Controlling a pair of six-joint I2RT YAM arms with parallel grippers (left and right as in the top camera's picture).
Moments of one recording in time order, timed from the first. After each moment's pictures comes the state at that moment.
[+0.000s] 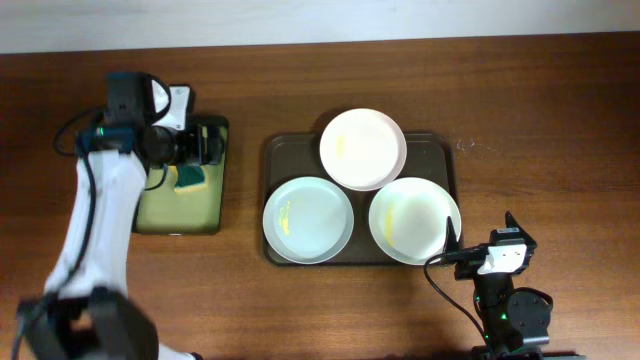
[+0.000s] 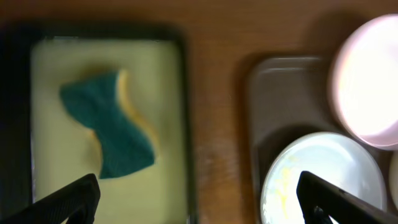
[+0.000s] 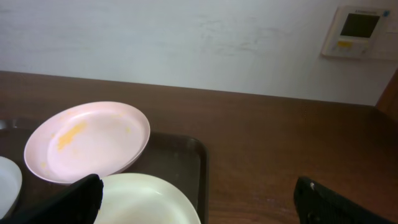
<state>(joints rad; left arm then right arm) 0.08 1.67 1.44 -0.86 0.23 0.07 0.04 0.01 0.01 -0.07 0.02 -0.08</state>
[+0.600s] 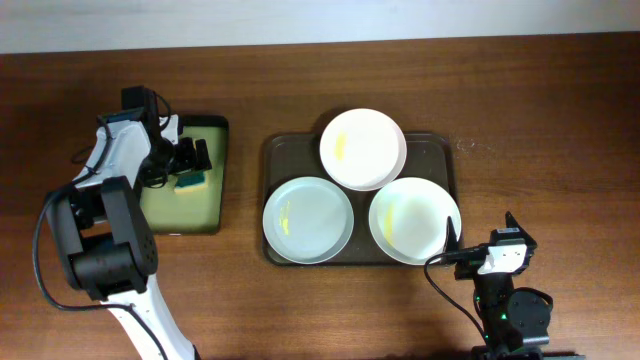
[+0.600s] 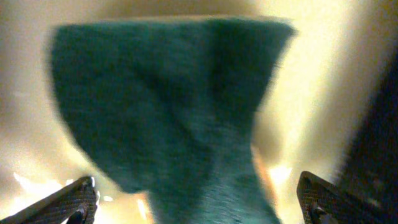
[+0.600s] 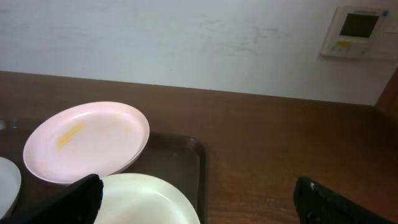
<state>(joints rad) 0.17 2.14 1.56 -0.84 0.12 -0.03 0.04 0.01 0.01 -0.07 0.03 -0.08</state>
